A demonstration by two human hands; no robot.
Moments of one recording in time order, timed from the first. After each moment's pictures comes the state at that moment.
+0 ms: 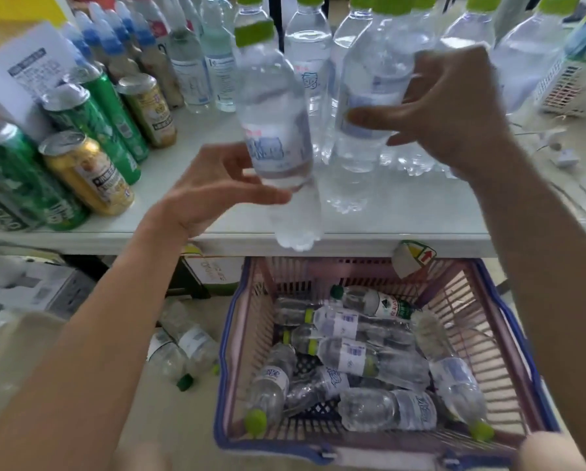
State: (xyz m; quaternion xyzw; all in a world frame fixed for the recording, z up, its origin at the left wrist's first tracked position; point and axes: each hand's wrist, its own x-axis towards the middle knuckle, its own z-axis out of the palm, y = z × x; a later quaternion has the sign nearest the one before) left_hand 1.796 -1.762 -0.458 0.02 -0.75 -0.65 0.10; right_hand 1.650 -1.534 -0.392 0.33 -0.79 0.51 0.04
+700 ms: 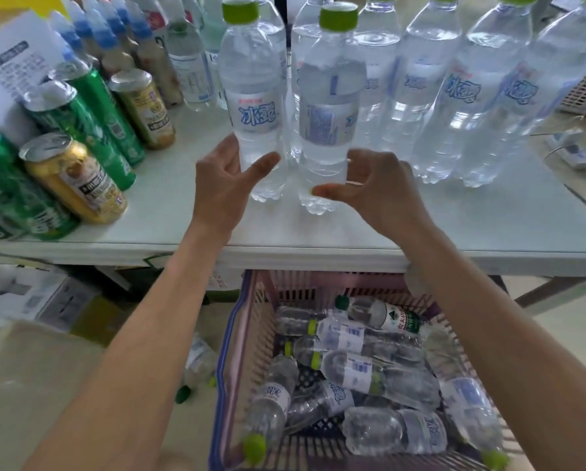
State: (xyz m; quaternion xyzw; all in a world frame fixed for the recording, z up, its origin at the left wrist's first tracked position) left_hand 1.749 -1.770 -0.504 0.15 -0.75 -0.56 0.32; right_hand 1.644 -1.579 -0.488 0.31 -0.84 0.45 -0.06
